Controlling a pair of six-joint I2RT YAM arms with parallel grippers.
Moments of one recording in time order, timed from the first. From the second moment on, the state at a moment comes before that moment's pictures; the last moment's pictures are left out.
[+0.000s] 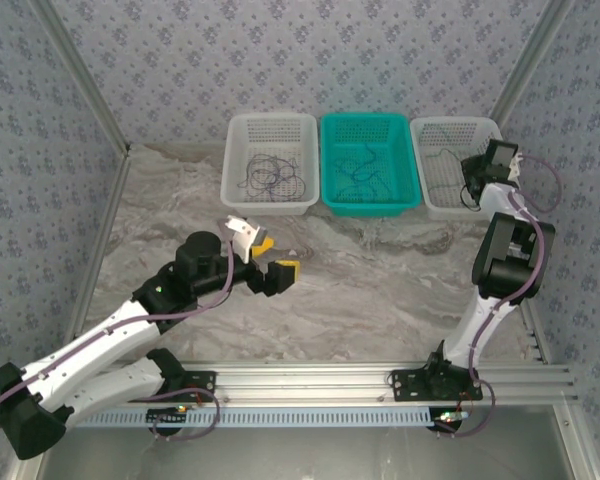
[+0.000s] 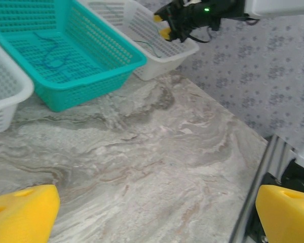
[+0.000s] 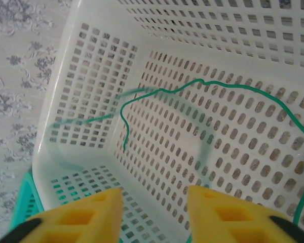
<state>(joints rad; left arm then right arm) -0.82 0.88 0.73 -0.14 0.20 -0.33 -0.30 1.93 1.41 -0.10 -0.04 0.98</state>
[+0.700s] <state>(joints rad) -0.65 0.90 0.61 -0.10 -0.41 -0.07 0.20 1.14 0.66 0.06 0.21 0.36</state>
